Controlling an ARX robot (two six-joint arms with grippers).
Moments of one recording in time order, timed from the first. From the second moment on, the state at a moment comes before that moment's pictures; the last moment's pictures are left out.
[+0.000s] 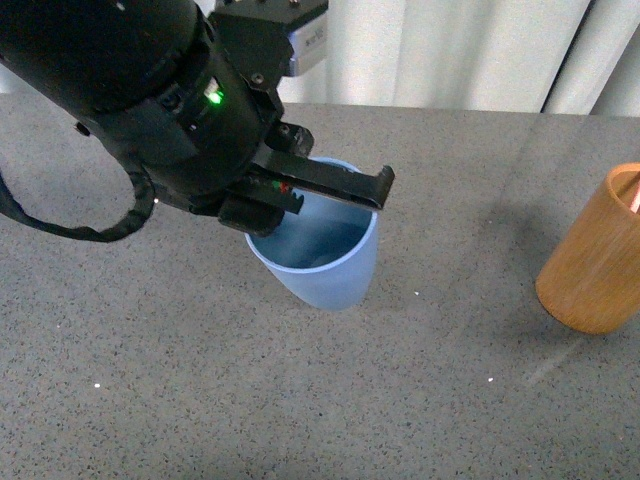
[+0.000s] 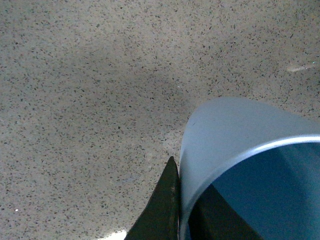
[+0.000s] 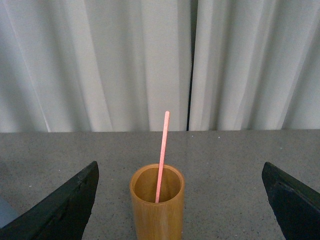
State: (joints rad) left arm -0.51 1.77 1.08 -0.32 -0.03 -0.07; right arm 0.00 0.00 0.02 0.00 0.00 0.00
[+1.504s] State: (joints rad) left arm -0.36 1.38 0.77 0.24 -0.27 -0.21; right arm 0.00 0.00 0.02 0.00 0.00 0.00
